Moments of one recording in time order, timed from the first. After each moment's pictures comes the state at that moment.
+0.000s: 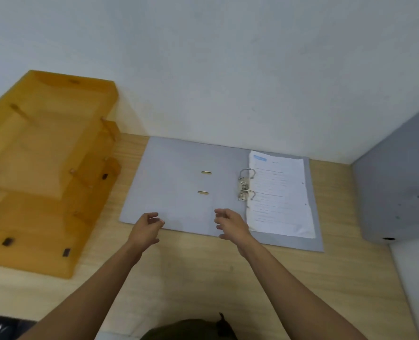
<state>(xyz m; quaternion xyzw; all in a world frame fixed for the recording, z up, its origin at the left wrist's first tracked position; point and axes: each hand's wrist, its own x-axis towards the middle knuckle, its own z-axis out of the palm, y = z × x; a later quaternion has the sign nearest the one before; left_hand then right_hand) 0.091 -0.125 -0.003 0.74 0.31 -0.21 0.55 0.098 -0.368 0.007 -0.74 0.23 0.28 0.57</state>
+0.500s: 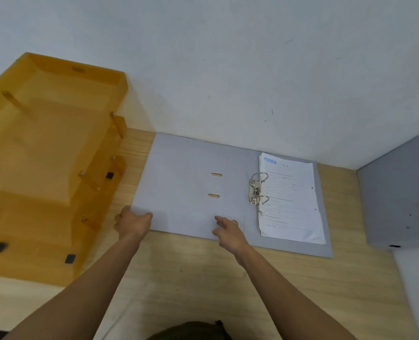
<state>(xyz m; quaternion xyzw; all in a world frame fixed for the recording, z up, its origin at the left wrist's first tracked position) 0.137 -0.070 -0.033 0.79 0.41 -0.14 0.42 0.104 -0.322 -0.020 -0.77 0.22 0.32 0.50</state>
